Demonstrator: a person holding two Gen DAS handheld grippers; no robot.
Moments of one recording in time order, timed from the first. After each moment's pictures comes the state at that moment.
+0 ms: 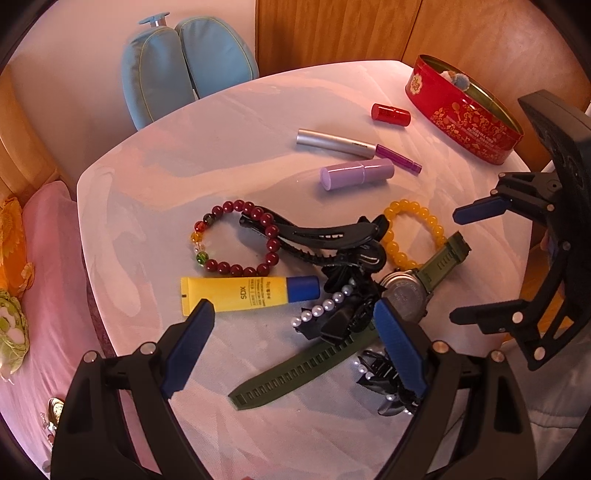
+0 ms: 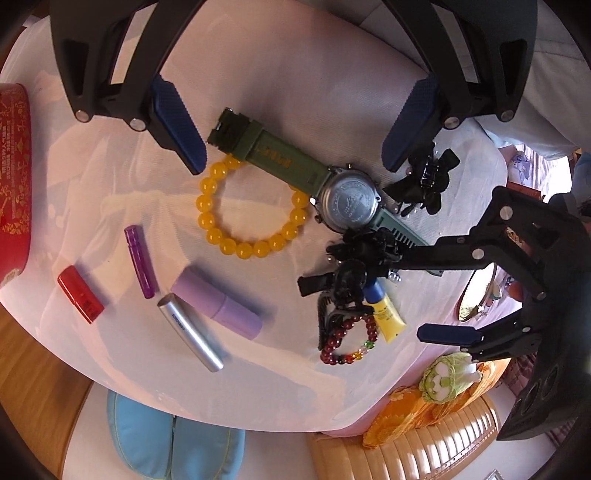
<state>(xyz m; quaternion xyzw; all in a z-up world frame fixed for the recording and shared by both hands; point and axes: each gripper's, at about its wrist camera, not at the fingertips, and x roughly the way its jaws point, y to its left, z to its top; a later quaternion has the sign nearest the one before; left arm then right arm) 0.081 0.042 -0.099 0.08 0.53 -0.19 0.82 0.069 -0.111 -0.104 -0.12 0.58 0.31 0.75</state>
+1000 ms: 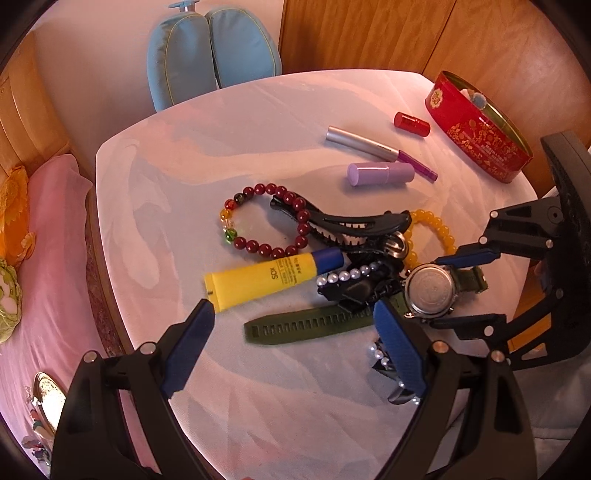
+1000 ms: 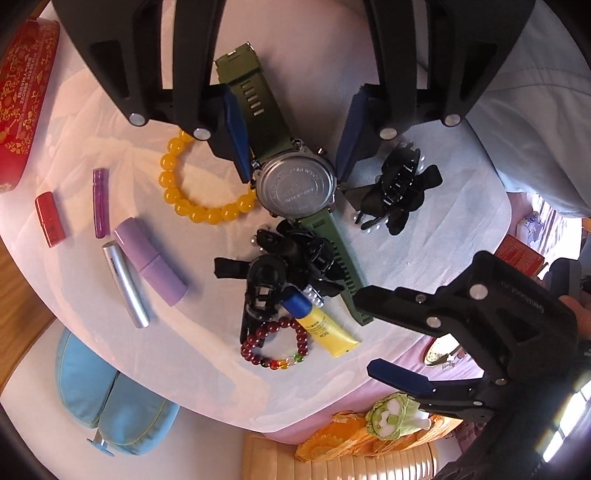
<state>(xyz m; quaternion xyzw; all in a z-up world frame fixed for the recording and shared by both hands) 0.078 0.068 -0.097 0.03 0.54 -0.17 0.82 0.053 -0.076 -0.104 -0.21 0.53 0.37 0.73</state>
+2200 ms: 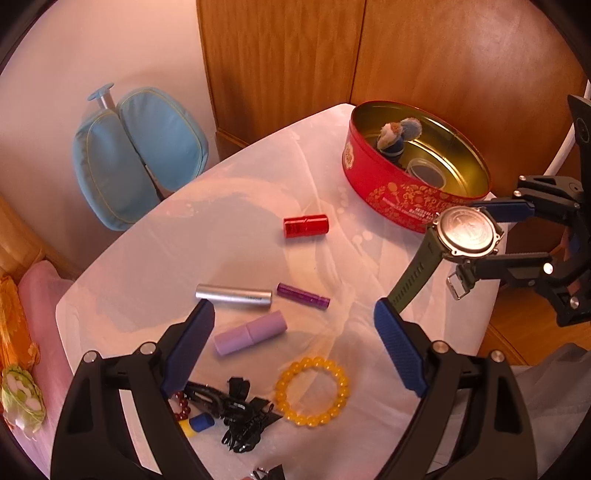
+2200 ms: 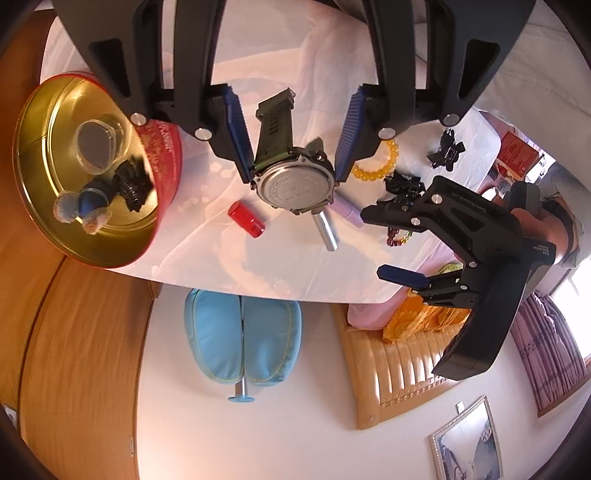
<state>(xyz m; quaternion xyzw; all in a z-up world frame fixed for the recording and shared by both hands) 0.142 -0.108 -0.015 0.13 0.48 -0.24 0.84 0.081 -0.279 0.006 -0.05 0.40 0.29 0.87</state>
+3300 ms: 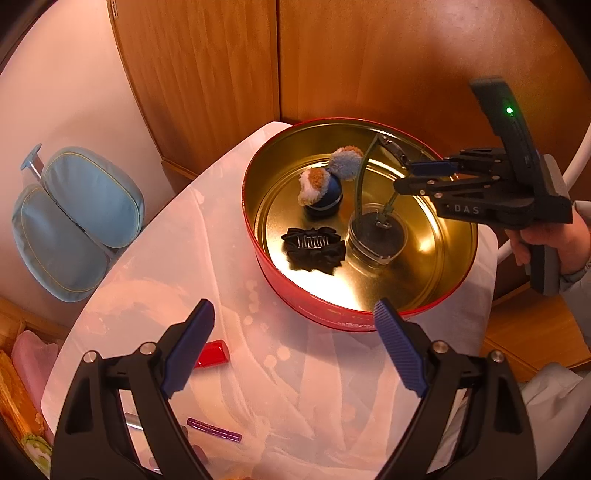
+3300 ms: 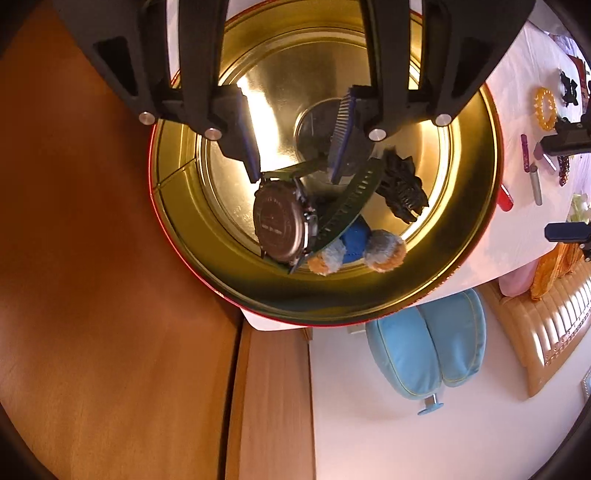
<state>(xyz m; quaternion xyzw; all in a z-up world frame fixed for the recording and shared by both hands) 0.208 -0.273 -0.018 0.17 0.47 -0.30 0.81 0.212 -0.476 -0.061 0.00 0.47 0.03 0.88</state>
